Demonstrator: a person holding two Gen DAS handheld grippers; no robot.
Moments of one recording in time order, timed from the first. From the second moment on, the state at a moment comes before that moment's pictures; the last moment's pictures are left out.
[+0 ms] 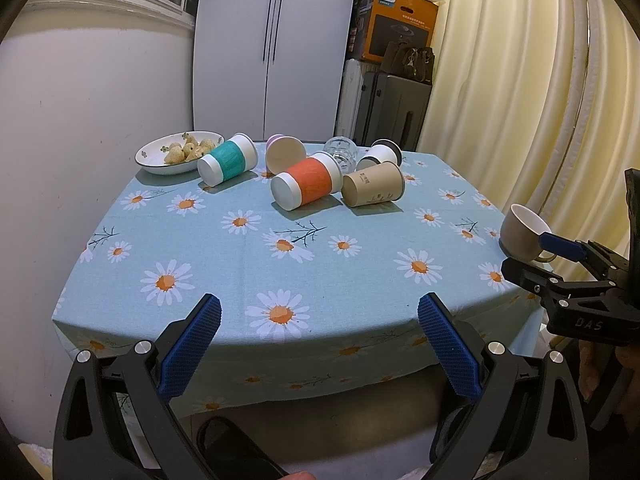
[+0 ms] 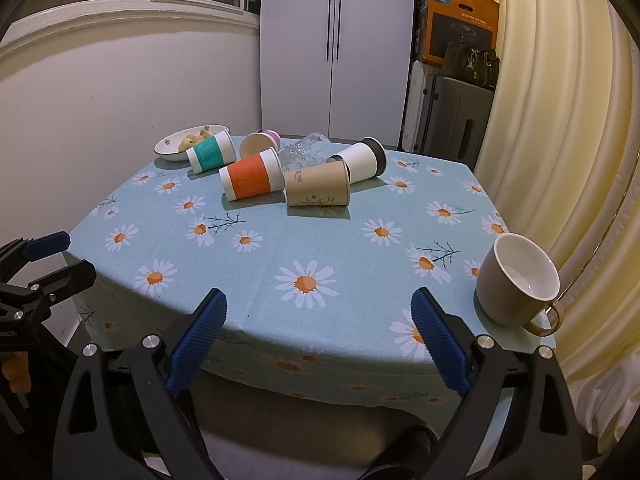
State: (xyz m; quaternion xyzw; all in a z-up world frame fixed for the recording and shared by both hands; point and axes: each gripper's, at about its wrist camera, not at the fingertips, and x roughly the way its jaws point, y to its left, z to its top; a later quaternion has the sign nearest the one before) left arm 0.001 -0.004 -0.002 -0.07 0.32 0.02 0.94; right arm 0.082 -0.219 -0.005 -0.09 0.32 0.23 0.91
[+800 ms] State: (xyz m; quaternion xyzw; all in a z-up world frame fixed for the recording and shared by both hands) left arm 0.001 -0.002 -0.004 -0.07 0.32 0.02 0.94; right arm 0.083 -0.217 -0.008 -0.09 0.32 0.23 0.91
